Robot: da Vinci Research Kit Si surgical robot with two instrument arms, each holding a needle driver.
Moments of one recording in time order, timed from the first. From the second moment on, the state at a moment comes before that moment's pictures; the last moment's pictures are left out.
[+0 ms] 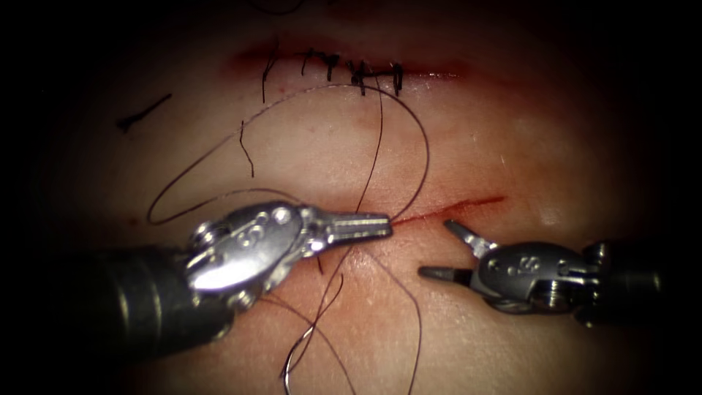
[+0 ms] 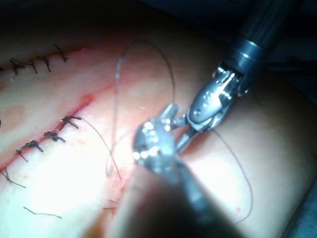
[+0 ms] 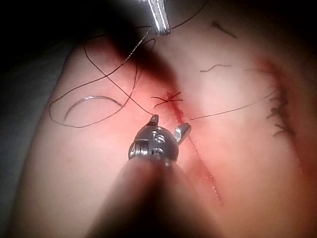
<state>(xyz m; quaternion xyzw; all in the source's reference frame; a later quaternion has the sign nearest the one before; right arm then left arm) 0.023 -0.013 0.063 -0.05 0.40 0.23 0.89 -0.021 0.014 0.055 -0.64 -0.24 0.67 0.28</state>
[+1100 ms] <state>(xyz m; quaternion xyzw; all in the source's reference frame) 0.037 -0.017 0.064 0.03 0.50 0.18 0.85 -0.018 0.019 0.060 -0.74 -0.26 0.58 0.22</state>
